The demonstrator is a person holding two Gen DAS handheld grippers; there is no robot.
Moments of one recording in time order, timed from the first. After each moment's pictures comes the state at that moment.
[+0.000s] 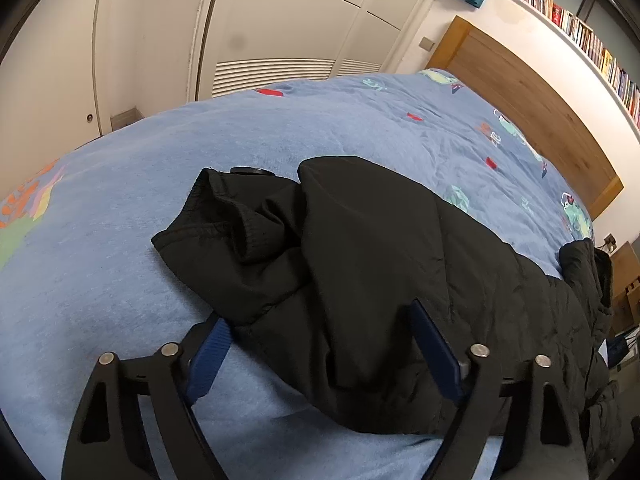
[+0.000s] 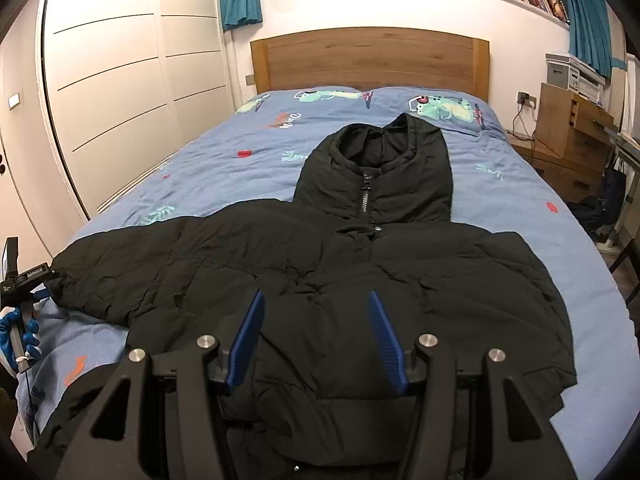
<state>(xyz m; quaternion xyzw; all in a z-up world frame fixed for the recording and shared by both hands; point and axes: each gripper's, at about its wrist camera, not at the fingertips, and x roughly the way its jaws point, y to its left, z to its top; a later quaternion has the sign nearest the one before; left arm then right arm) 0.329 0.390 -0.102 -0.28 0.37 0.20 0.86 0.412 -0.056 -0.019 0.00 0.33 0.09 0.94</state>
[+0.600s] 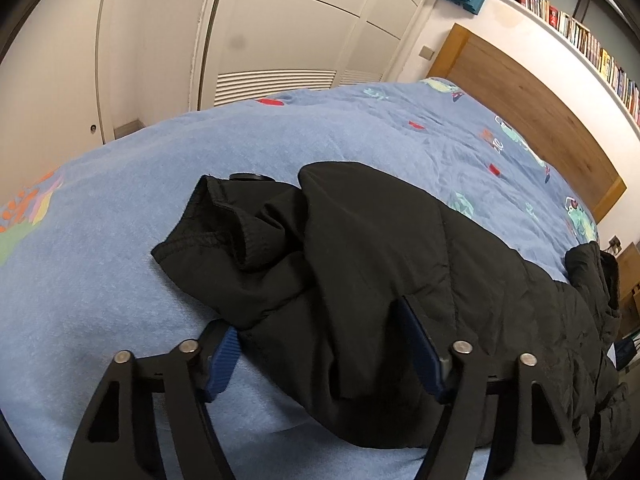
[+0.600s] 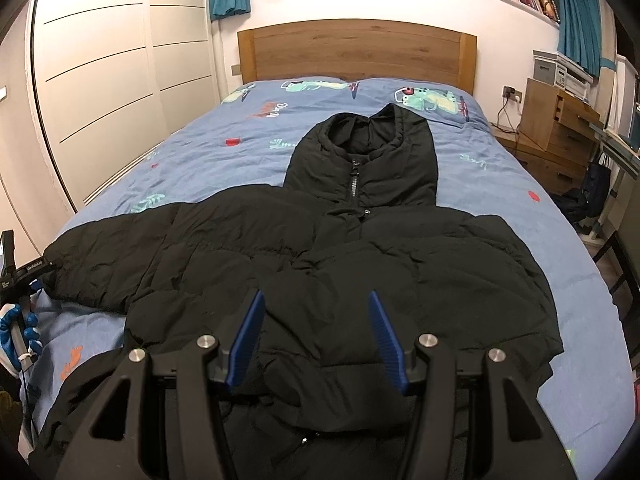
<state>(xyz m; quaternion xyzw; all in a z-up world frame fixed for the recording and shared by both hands) 0.336 0.387 -0.107 -0.27 0.35 0.22 0.87 0.395 -0.044 -0.020 -0.01 0.35 0.06 0.94</state>
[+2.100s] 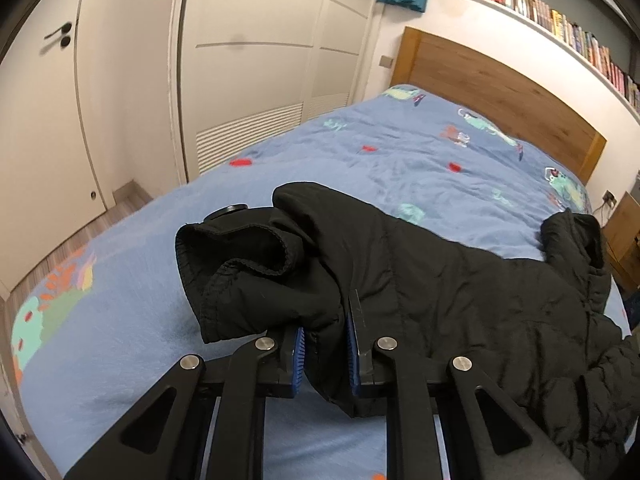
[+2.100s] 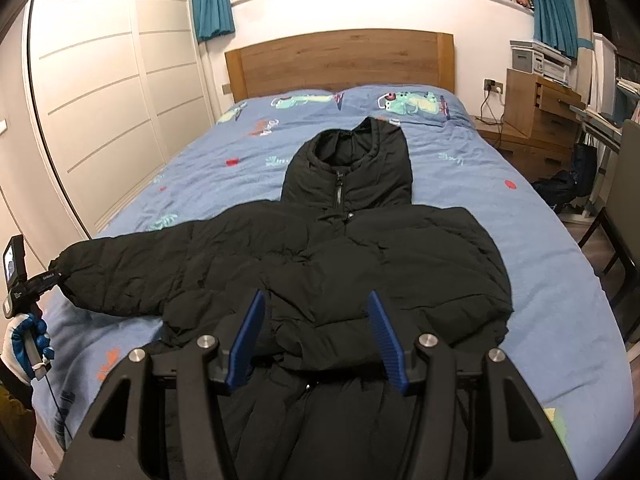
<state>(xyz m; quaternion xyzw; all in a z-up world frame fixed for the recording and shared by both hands) 0.311 0.324 -0.017 -0.16 0.34 0.20 0.90 0.323 -0.076 0.038 0.04 0.33 0.05 0.94</state>
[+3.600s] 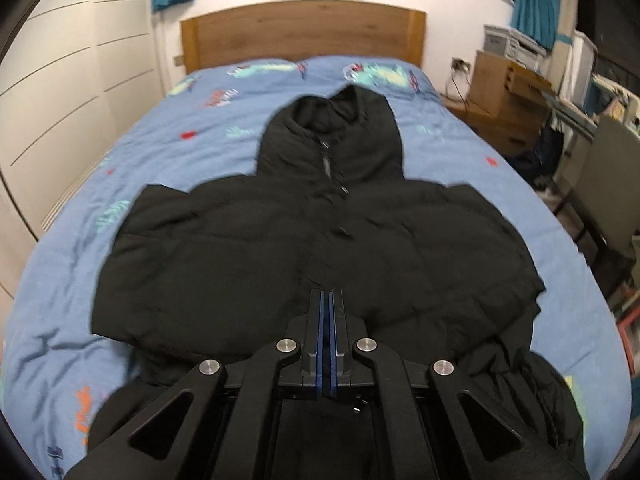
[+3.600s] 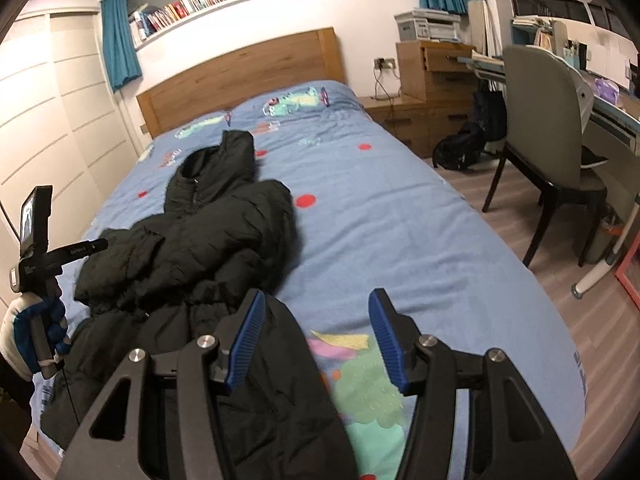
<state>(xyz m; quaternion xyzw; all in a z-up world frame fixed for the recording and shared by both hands) 0.364 -0.100 -0.004 0.00 0.40 -0.03 0.92 0.184 -0.314 0.013 0.12 0.33 -0.08 0.93</state>
